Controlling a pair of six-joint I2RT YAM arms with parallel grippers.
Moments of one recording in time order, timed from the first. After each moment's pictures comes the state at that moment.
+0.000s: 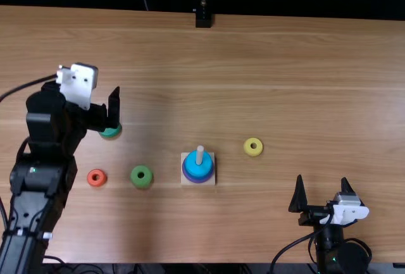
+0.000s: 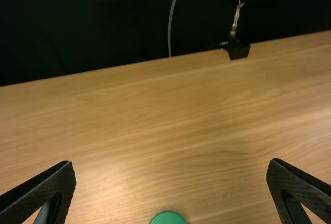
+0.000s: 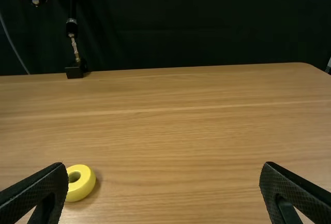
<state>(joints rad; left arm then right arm) -0.05 1.30 1.02 -0.16 0.11 0.07 -0.05 0.01 0.02 -0.08 -0.02 0.00</state>
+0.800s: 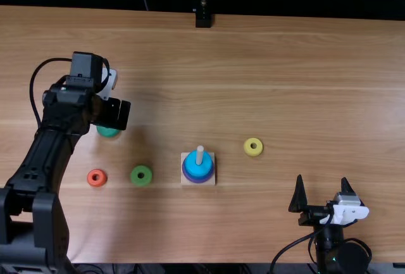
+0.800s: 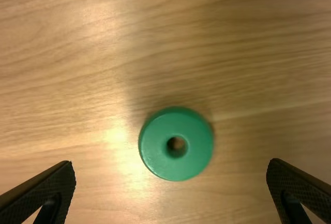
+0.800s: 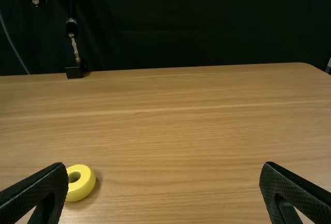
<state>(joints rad) -0.09 1.87 1.44 -0.78 -0.05 0.08 -0.05 0.01 0.02 -0.08 -0.02 0.00</state>
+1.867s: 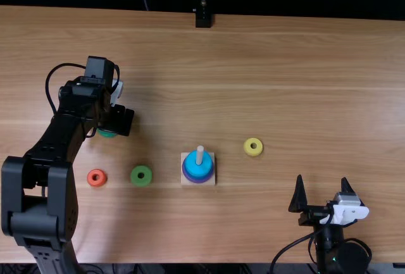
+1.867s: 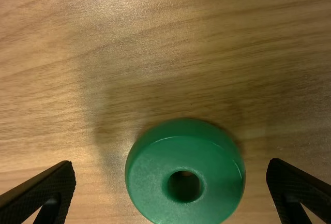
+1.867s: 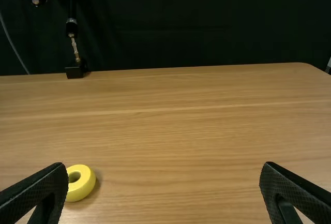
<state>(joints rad) -0.10 2.02 1.46 -0.78 -0.09 0.08 -0.05 0.01 0.02 -0.08 -0.02 0.00</state>
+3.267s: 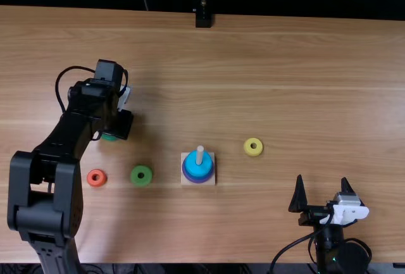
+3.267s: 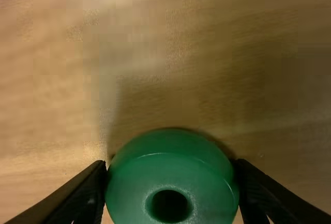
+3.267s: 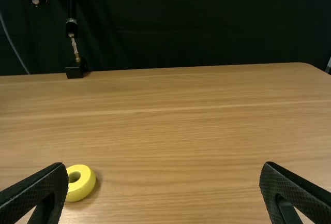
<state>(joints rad) -0.13 2.05 1.46 -0.86 -0.10 0.08 -0.05 0.01 0.02 -0.08 -0.02 0.00</state>
